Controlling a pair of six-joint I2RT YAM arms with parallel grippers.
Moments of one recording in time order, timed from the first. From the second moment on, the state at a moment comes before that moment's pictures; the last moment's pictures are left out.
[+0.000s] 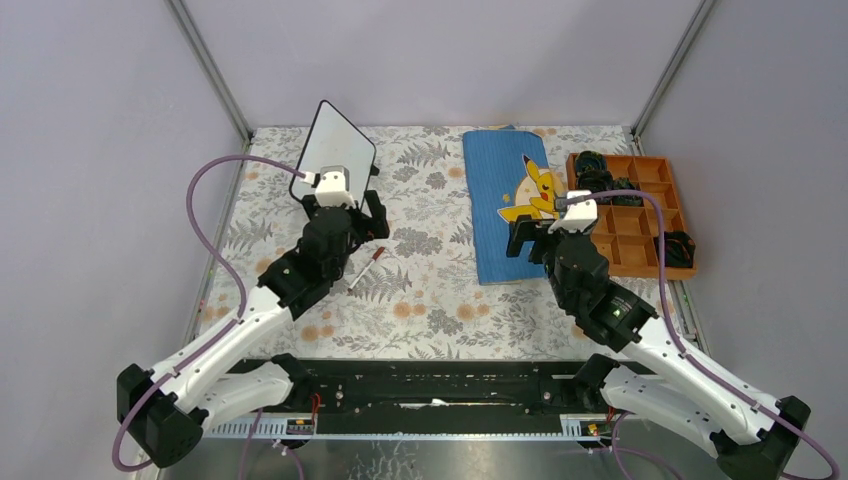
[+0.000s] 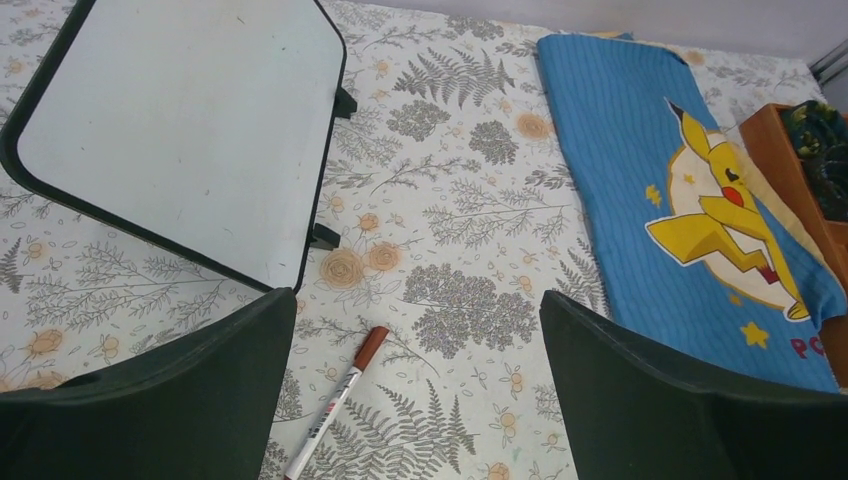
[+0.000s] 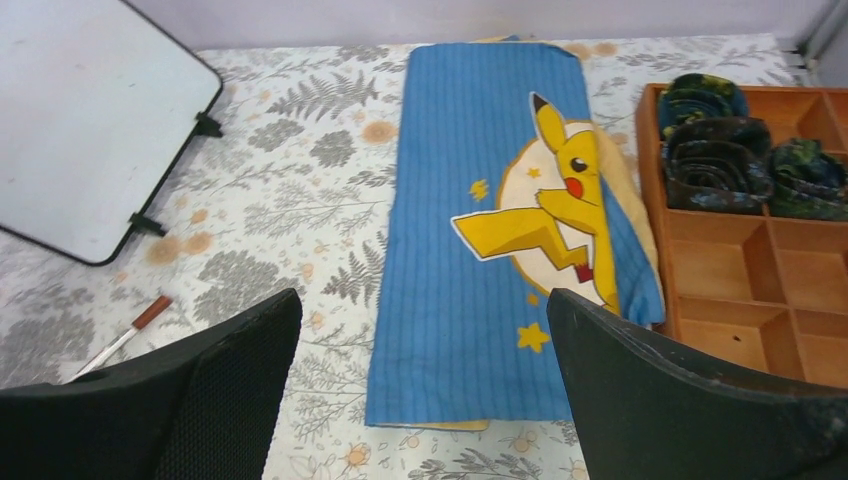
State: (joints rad) left arm -0.66 0.98 0.83 -0.15 -0.52 -0.36; right arm 0.79 0.75 0.72 -0.18 0.67 0.24
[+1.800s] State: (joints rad) left arm -0.43 1.68 0.97 -0.44 -0.08 -0.40; right arm 0.79 0.67 0.69 -0.25 0.40 0.30
